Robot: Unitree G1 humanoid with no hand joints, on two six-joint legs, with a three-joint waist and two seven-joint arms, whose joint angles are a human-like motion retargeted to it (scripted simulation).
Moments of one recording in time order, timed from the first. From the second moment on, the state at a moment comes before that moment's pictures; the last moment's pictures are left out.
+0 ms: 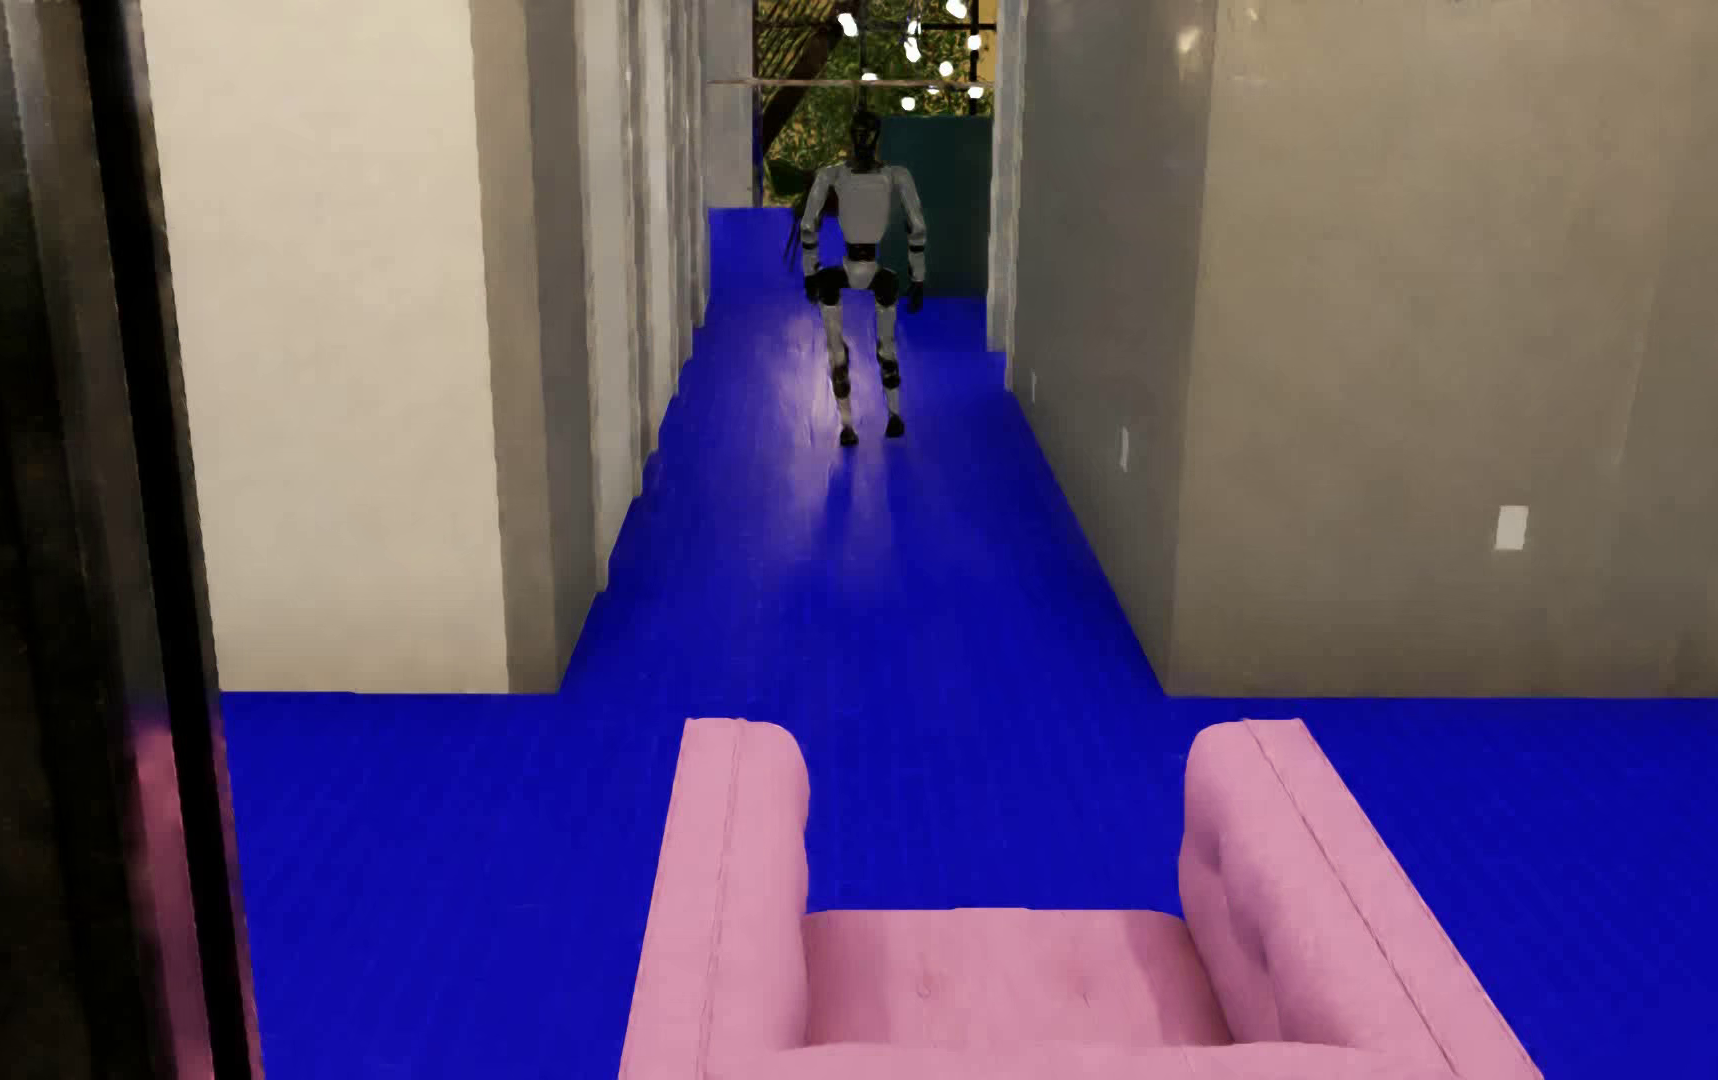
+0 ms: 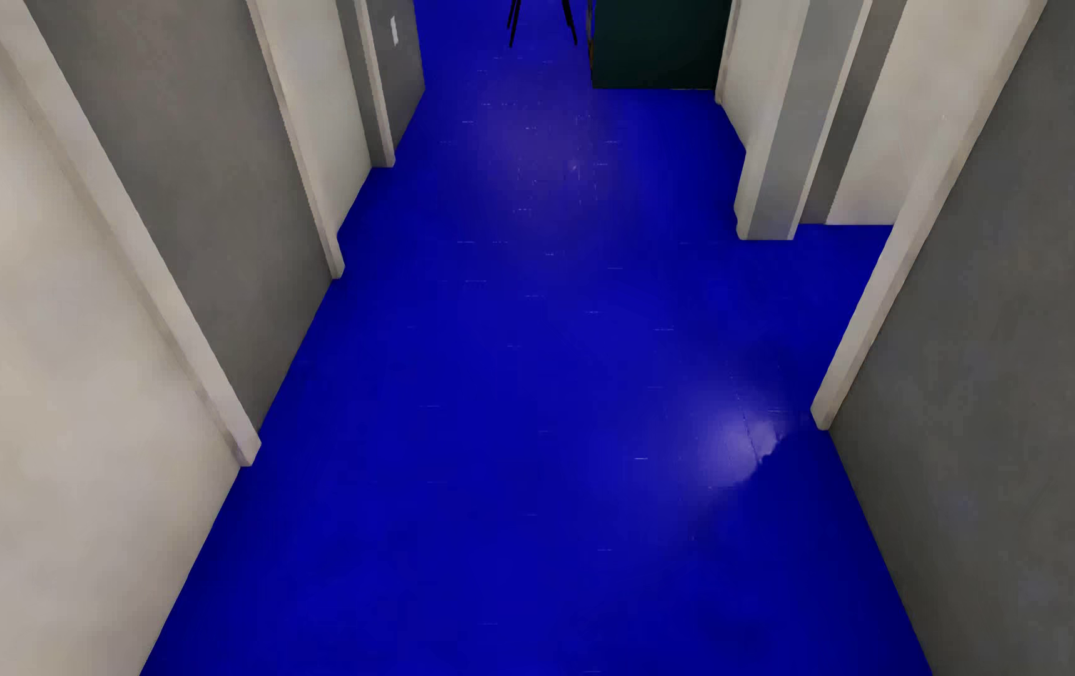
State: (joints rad) body -0.06 -0.22 -0.09 -0.23 -0.16 -0.07 0.00 0.00 0.05 0.60 1.08 0.34 0.39 -0.02 -0.31 0.36 -0.33 0.00 0.00 -0.54 0.44 0.74 0.92 0.00 0.00 0.00 0.00 0.00 0.00
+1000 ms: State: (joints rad) body -0.12 -0.11 -0.05 0.10 -0.25 -0.04 0.00 0.00 0.04 0.66 0.80 0.37 0.36 0.31 -0.33 0.43 -0.47 0.00 0.00 -0.35 0.11 0.81 0.78 0.00 0.00 0.00 0.00 0.00 0.00
